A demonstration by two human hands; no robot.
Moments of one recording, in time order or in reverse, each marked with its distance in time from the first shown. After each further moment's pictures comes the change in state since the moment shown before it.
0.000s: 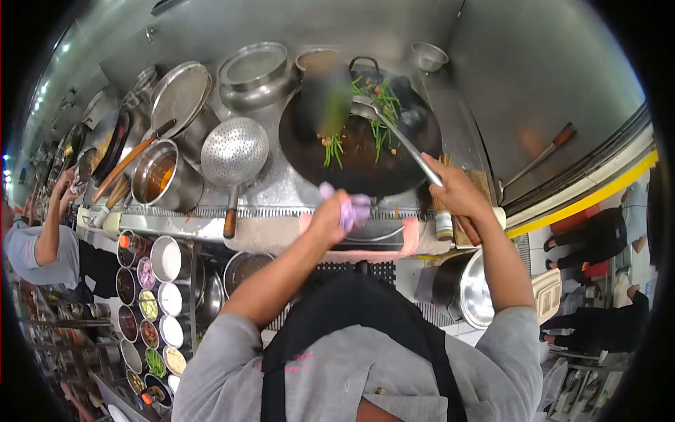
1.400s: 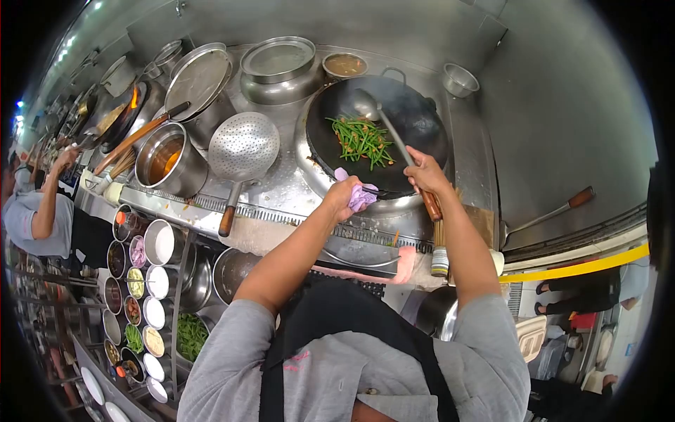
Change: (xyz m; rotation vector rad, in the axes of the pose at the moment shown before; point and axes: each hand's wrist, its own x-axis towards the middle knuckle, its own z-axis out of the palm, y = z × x) left_hand 0.122 0.028 -0.012 0.013 0.056 -0.005; right_hand 0.158 0.065 0.054 0.665 -0.152 0.246
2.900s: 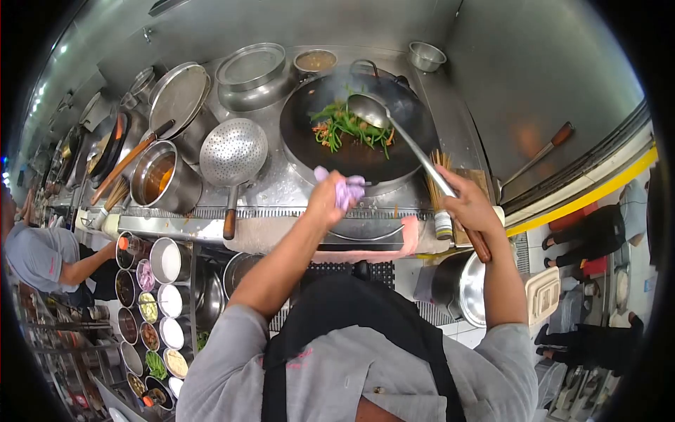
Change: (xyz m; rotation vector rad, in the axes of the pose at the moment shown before) left_hand -0.087 -0.001 -0.003 -0.086 -0.098 -0.054; right_hand -0.218 -0.043 0.011 -0.313 0.160 -0.094
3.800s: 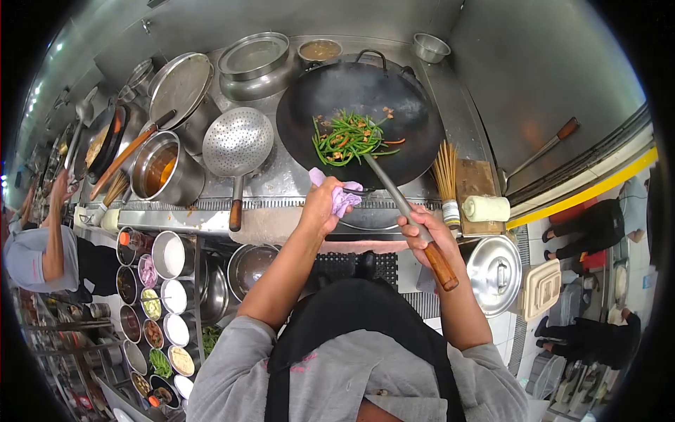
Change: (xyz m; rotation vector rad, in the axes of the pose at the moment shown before) left_hand -0.047 -0.006 -0.029 0.082 0.051 0.232; right_hand -0.028 0.001 0.129 1.732 -0.180 0.339
